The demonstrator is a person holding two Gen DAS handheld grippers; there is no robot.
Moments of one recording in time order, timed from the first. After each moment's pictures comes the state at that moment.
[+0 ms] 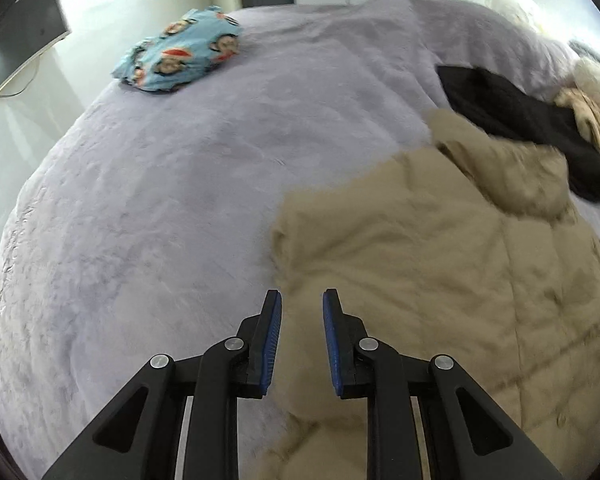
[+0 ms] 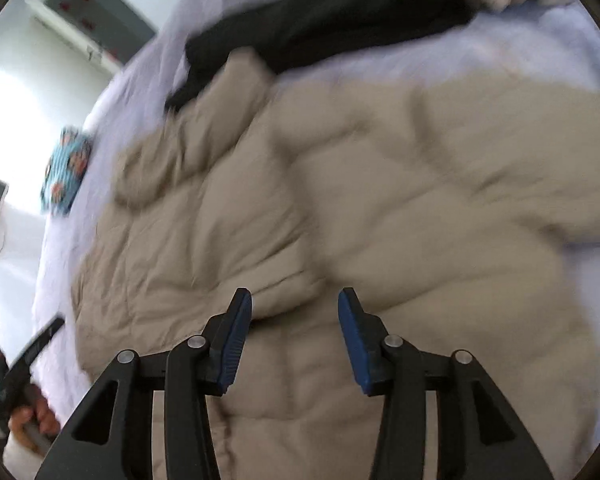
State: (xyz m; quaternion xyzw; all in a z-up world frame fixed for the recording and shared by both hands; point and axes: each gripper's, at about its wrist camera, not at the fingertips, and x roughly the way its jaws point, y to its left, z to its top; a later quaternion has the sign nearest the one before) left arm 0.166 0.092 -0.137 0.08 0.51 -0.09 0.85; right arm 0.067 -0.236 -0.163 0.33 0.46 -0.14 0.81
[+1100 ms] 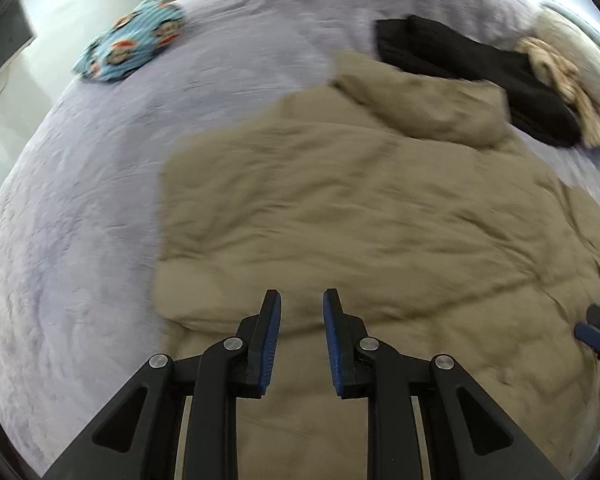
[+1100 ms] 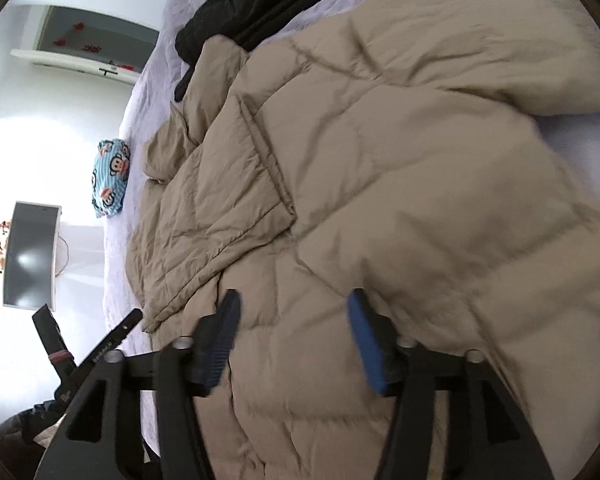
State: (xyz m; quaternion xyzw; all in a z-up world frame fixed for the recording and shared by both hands) left arm 0.097 0.021 -0.136 0.10 0.54 -0.14 0.82; right arm -0.006 -0.264 -0.182 0.46 0.48 -0.04 0.74
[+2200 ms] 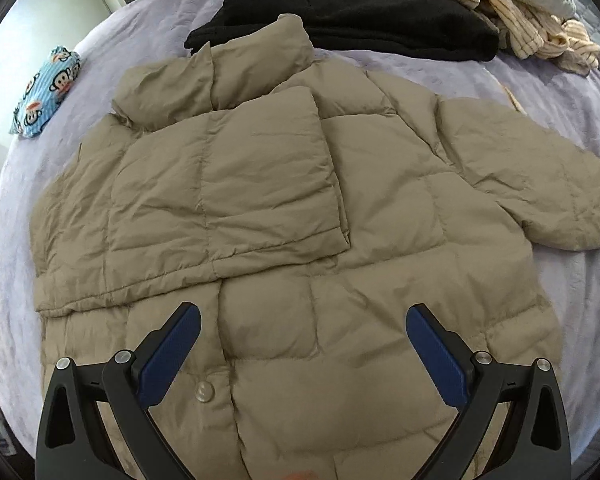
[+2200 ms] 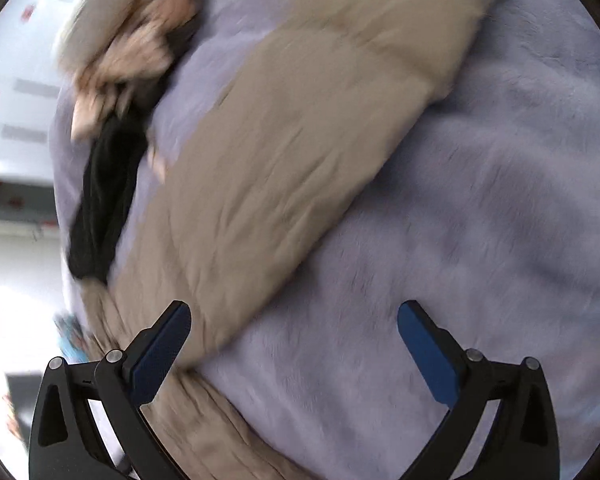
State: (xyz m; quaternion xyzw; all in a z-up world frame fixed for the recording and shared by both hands) left arm 0.013 -0.193 -0.148 0.17 0.57 -0.18 0.78; right arm -0.141 -0.531 -0.203 0.58 0.38 -0.26 0.67
